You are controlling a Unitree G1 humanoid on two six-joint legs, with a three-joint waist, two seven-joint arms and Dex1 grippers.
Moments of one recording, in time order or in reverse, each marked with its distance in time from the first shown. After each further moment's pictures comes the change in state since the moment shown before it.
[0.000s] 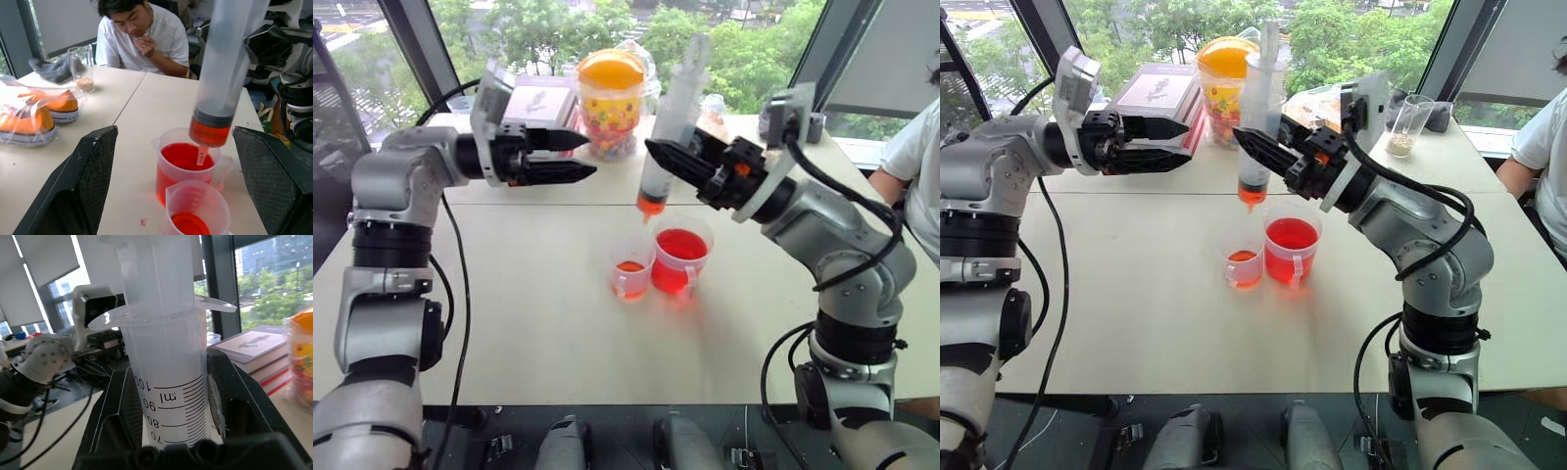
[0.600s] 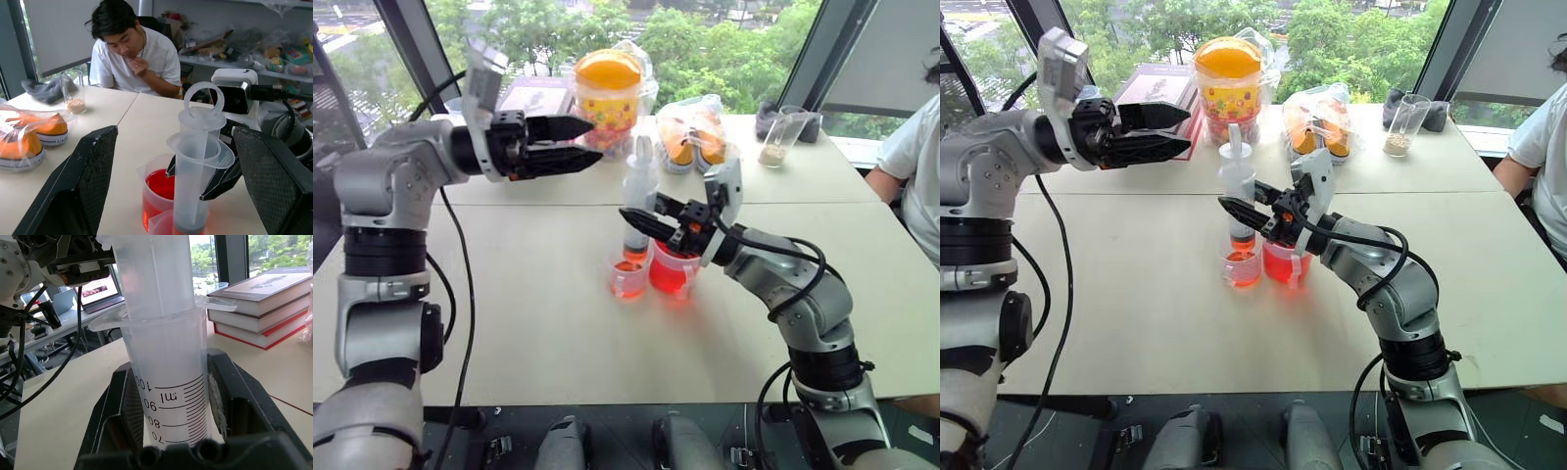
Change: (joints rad) left arm -0.009 -0.035 0.050 -0.124 -0.107 0.107 0.083; right arm 0.186 0.012 0.180 0.066 -0.212 -0.185 0.085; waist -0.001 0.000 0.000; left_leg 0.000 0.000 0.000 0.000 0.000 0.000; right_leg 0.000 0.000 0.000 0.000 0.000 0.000
